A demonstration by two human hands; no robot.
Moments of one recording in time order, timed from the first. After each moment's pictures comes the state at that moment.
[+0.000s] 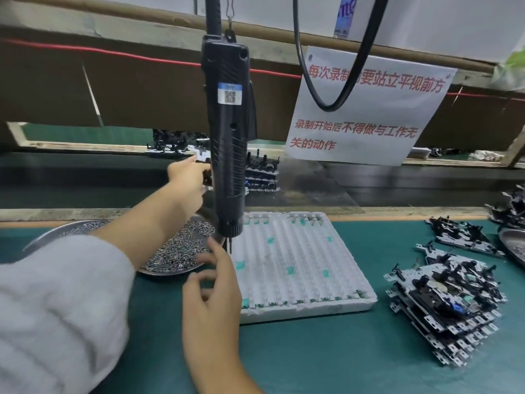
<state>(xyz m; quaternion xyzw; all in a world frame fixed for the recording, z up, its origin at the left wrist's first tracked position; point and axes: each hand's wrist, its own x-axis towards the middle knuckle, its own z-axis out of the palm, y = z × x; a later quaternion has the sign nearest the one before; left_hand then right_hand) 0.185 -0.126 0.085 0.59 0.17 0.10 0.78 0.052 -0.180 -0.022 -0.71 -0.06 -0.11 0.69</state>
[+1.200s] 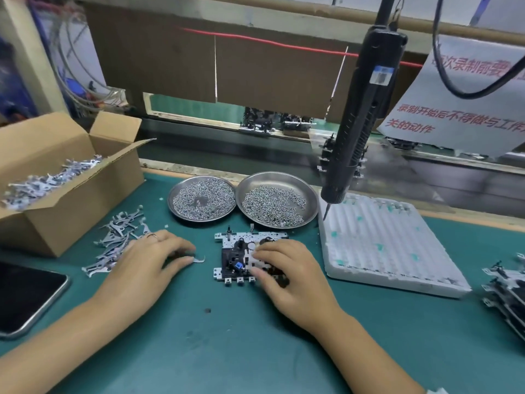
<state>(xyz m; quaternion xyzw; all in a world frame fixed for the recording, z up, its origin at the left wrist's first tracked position) -0.031 0.055 -0.010 0.96 0.03 0.13 0.23 0.033 -0.178 -0.037 -0.83 -0.39 -0.22 0.34</state>
